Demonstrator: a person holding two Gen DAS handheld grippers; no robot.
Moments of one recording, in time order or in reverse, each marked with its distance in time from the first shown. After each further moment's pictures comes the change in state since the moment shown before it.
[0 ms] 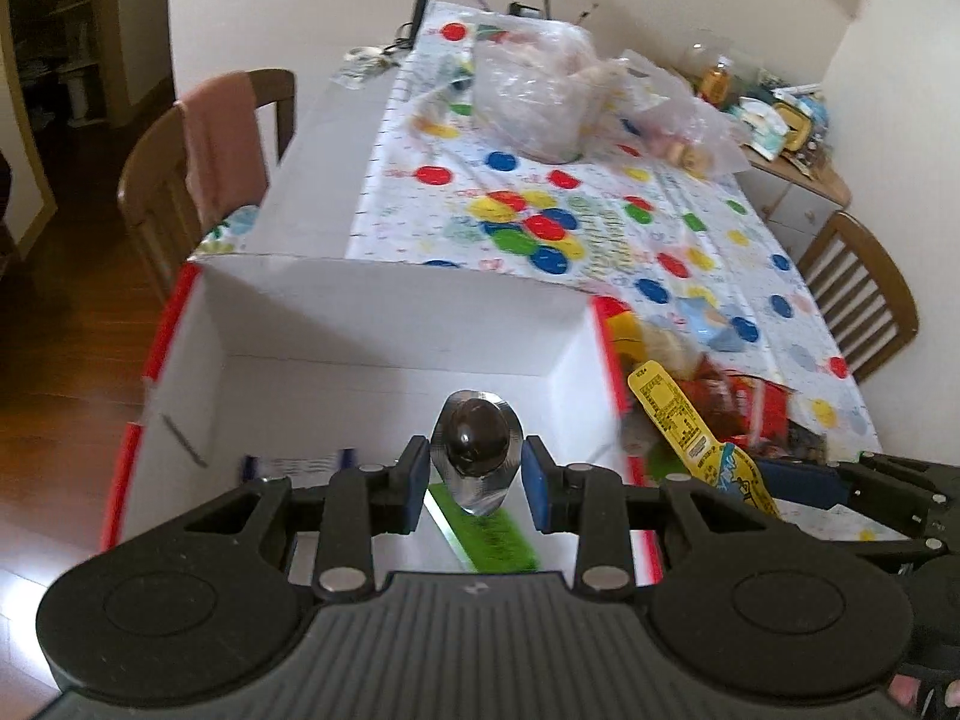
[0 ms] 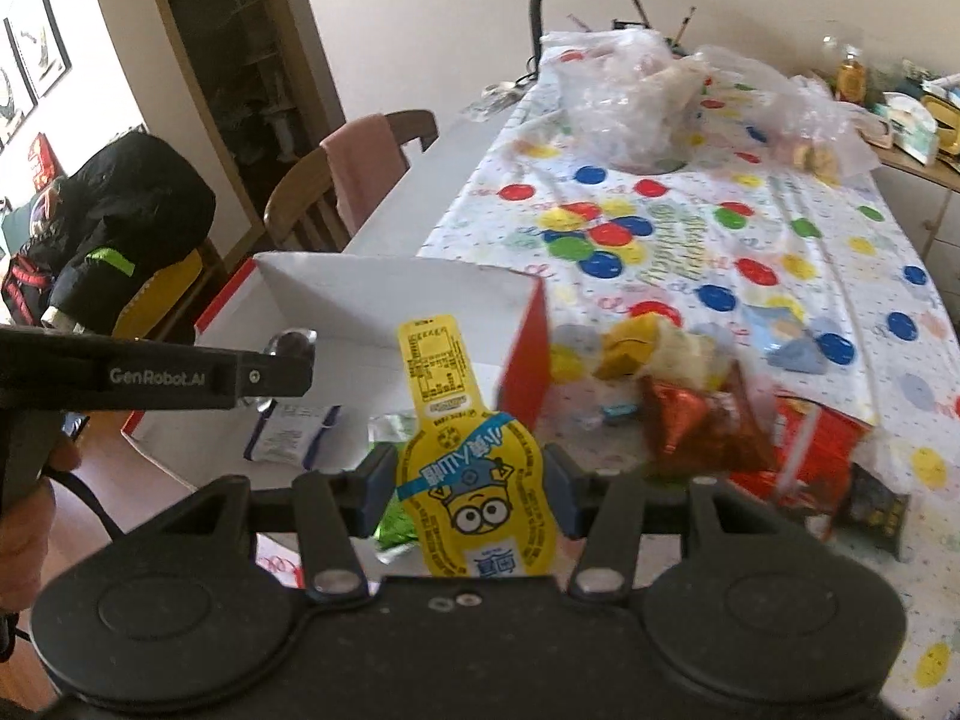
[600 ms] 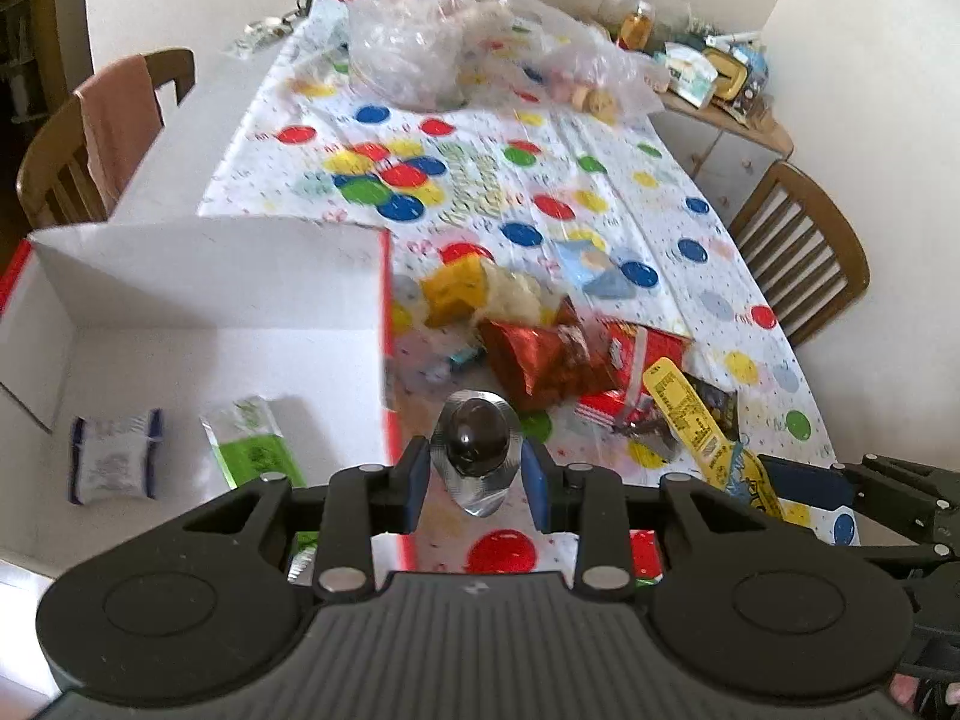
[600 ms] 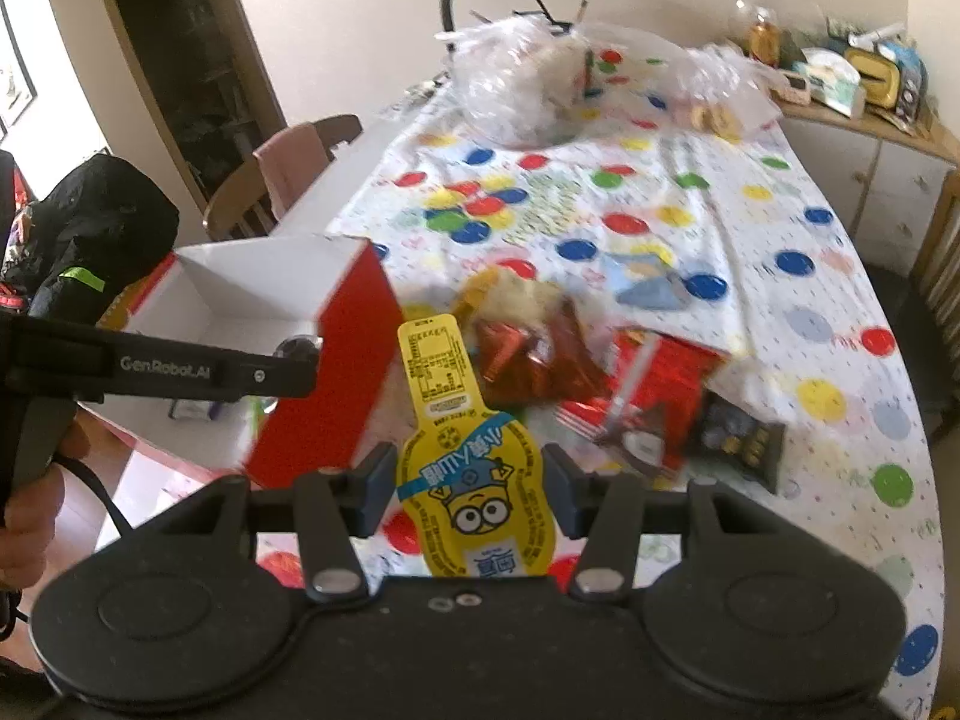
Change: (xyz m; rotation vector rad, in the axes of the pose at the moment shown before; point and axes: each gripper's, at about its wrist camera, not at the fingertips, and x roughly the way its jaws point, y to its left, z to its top) left arm 0.022 -0.113 -0.017 0.050 0.055 -0.090; right arm -0.062 -0.102 -0.046 0.062 -0.027 -0.041
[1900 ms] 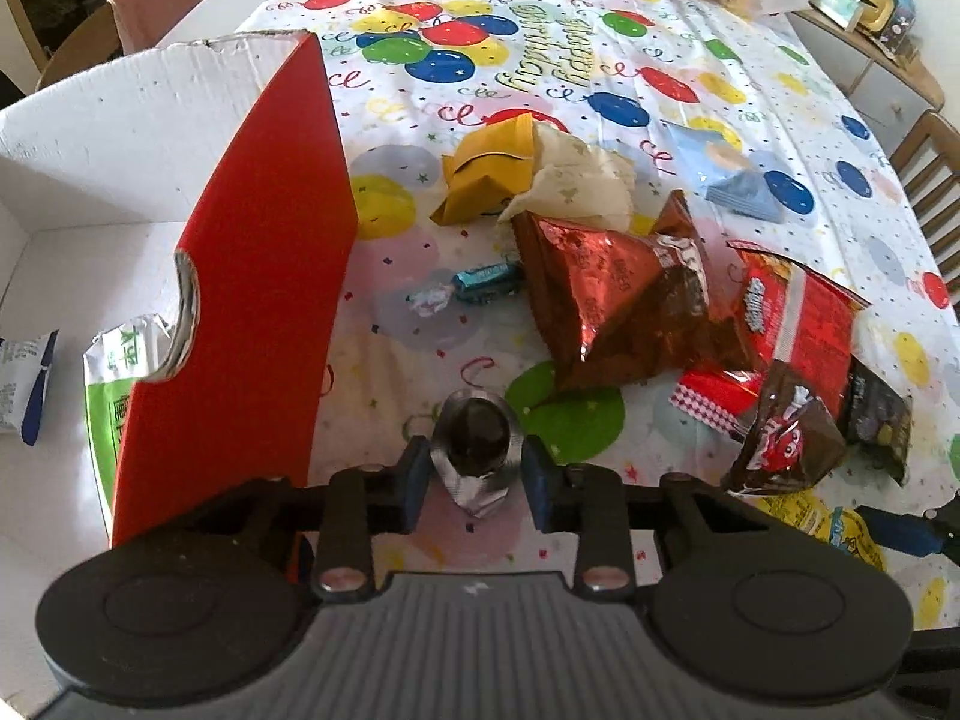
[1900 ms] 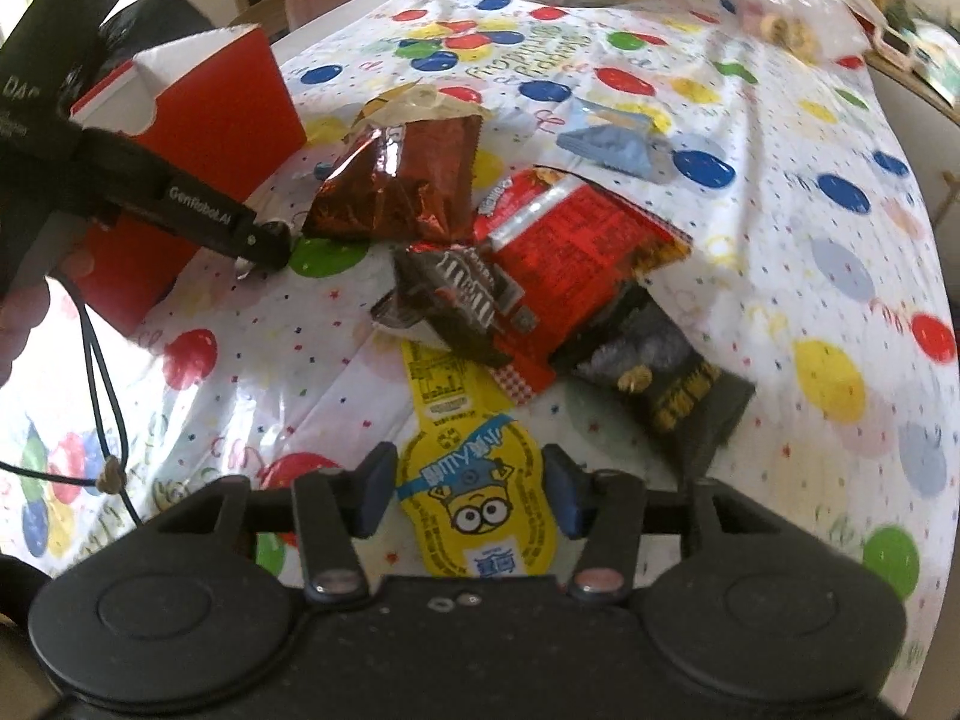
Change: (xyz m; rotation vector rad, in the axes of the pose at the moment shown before) left arm 0.160 -0.046 -0.013 -0.098 0.167 0.245; right arm 0.092 -0.135 -0.044 -0.217 0.230 0.074
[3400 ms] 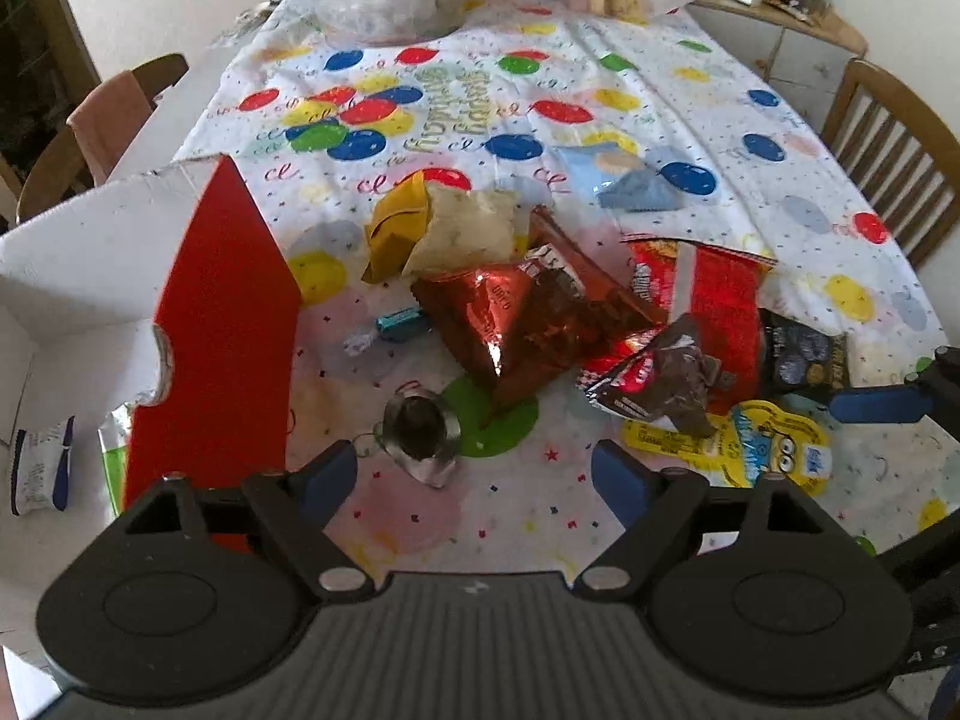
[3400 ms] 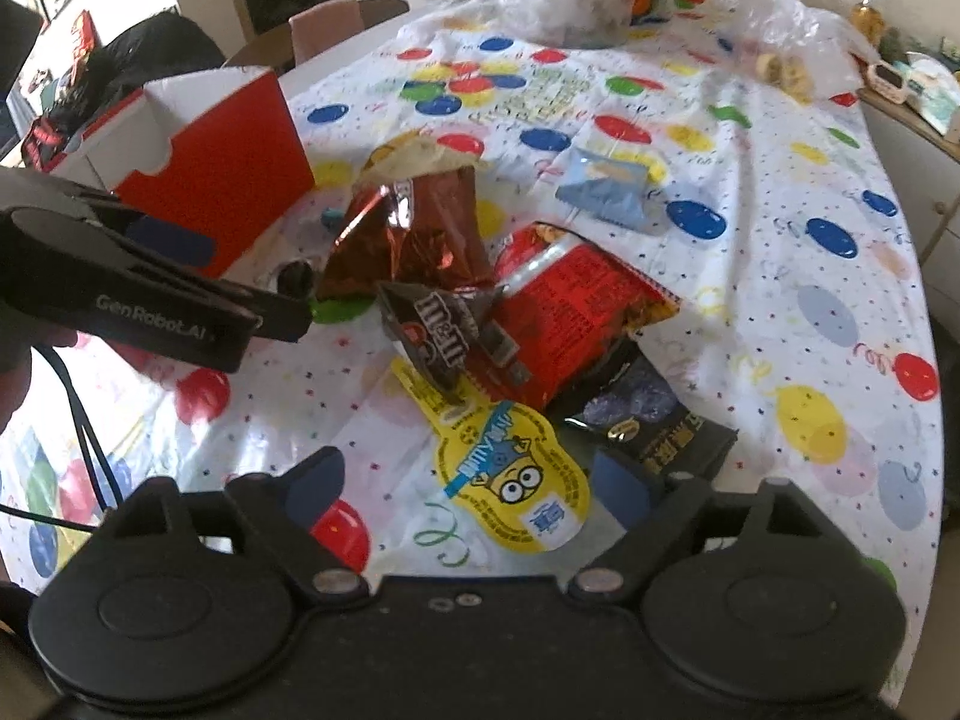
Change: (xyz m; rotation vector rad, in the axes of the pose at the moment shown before) left arm -0.029 -0.036 -0.017 0.183 -0.112 0.027; right arm -0.003 -0.001 0.014 -0.049 -0.050 0.001
